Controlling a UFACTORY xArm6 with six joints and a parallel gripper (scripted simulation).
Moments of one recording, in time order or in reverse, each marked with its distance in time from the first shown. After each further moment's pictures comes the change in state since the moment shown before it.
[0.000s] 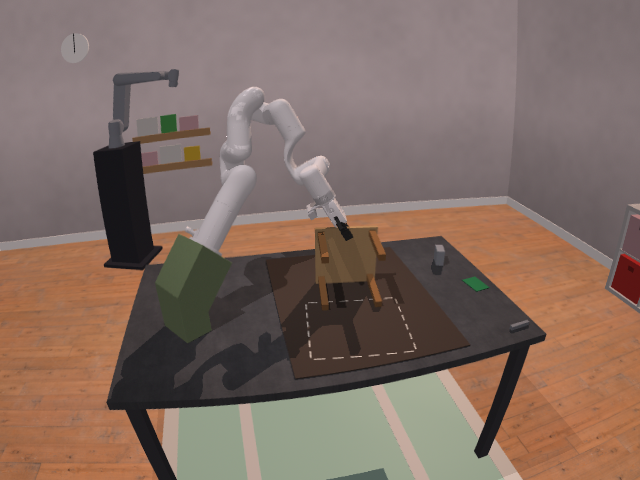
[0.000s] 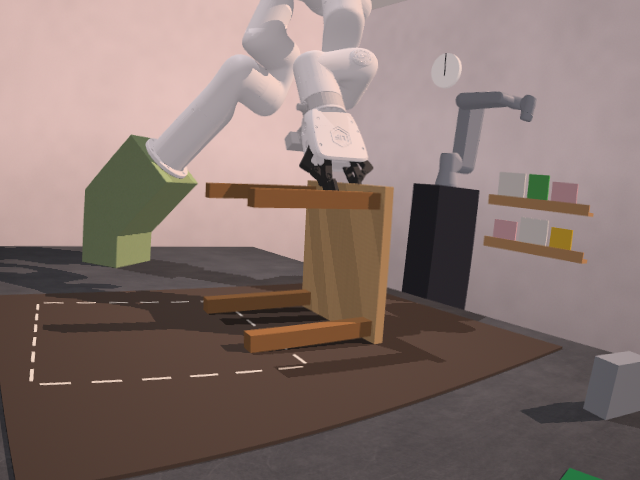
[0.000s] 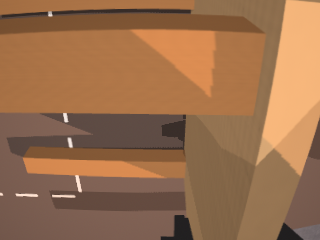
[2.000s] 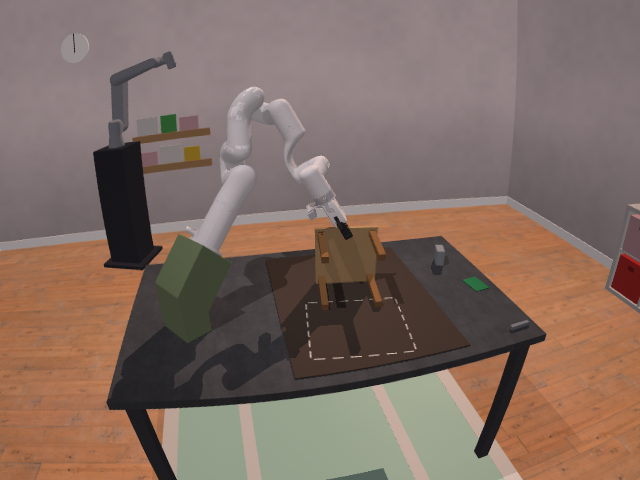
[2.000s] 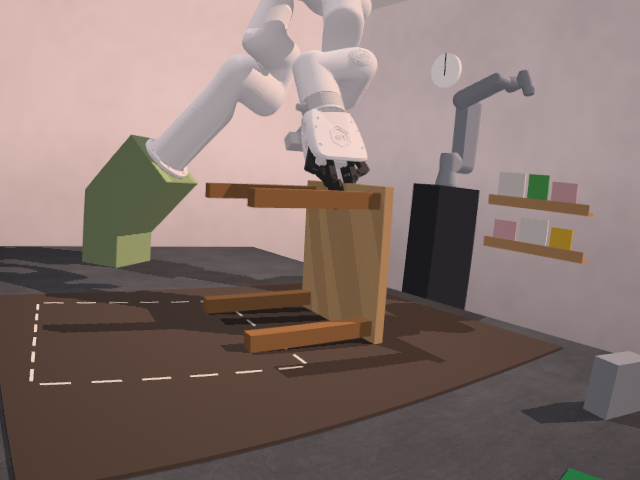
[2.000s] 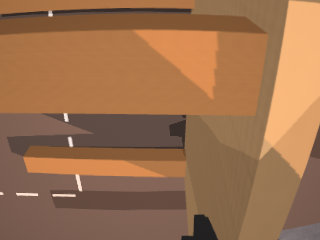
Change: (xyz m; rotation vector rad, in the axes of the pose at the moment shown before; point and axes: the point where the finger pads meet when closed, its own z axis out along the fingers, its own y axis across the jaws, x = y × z) arm 0.000 -0.001 0.000 -0.001 -0.004 0.001
